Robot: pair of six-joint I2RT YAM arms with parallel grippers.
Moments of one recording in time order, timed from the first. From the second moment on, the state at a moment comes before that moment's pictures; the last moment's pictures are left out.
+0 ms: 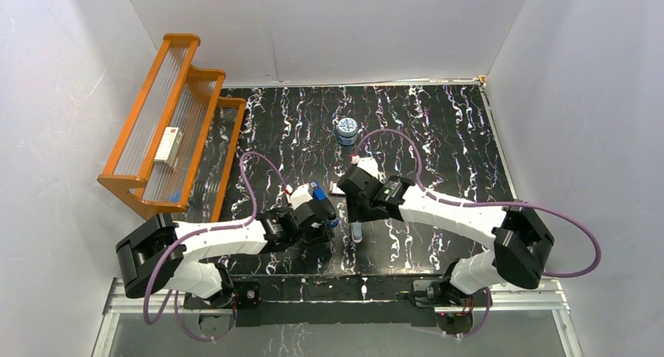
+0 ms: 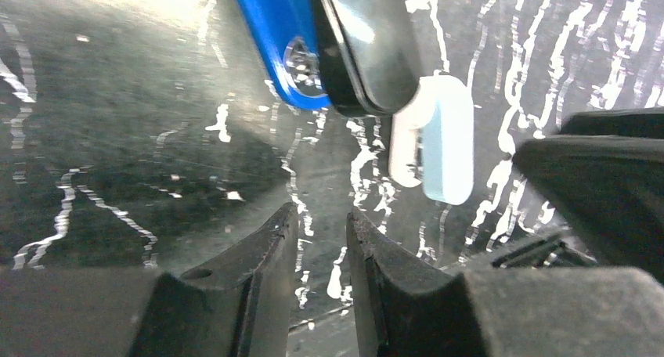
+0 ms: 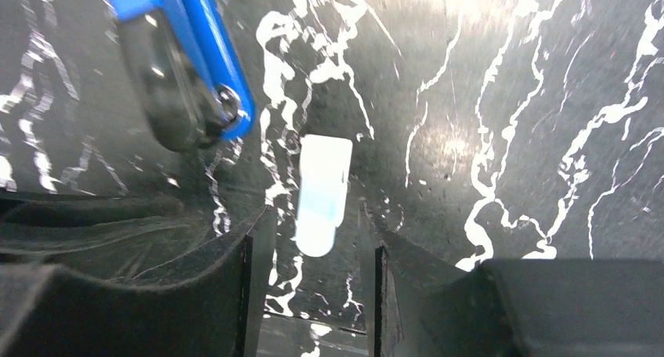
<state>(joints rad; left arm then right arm) -1.10 1.33 0.61 -0.17 -0.23 -1.22 1.02 1.41 0.96 -0.69 0.27 0.78</state>
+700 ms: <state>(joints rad) -1.10 0.81 1.01 -0.91 -0.78 -0.97 1.02 0.83 0.99 -0.70 0.60 0.46</state>
